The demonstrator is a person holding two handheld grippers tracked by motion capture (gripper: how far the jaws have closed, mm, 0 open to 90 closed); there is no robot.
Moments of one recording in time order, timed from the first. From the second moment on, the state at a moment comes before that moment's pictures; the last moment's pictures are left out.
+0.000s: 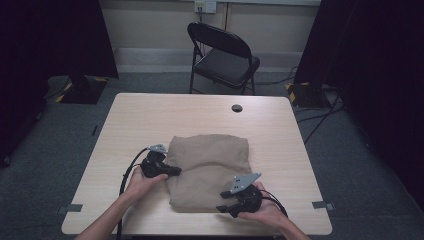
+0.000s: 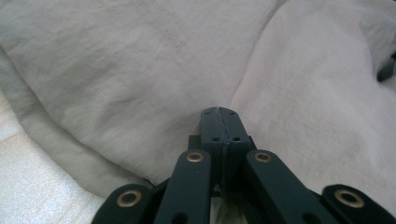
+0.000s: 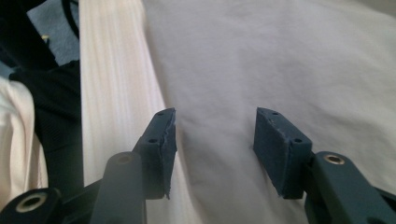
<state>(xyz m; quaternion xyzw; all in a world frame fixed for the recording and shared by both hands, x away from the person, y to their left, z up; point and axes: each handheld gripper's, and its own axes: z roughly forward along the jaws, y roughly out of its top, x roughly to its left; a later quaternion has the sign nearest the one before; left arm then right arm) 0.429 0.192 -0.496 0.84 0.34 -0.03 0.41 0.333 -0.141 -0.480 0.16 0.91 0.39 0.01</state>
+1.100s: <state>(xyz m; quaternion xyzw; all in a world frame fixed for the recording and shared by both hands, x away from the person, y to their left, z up) 0.429 0.201 -0.495 0.84 0.35 -0.03 0.41 0.331 -0.173 -0.487 0.14 0.91 0.37 0.08</state>
